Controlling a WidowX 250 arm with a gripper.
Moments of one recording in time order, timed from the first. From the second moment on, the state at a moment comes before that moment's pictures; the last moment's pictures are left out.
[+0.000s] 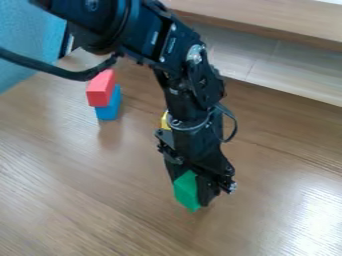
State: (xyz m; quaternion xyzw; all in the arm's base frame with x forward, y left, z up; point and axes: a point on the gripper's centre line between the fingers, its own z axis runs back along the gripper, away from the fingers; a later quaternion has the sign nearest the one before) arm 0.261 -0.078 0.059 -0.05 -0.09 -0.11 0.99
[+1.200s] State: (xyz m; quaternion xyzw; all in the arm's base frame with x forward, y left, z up) arm 0.249 -0.083 0.047 -0.04 -0.07 -0.13 0.99
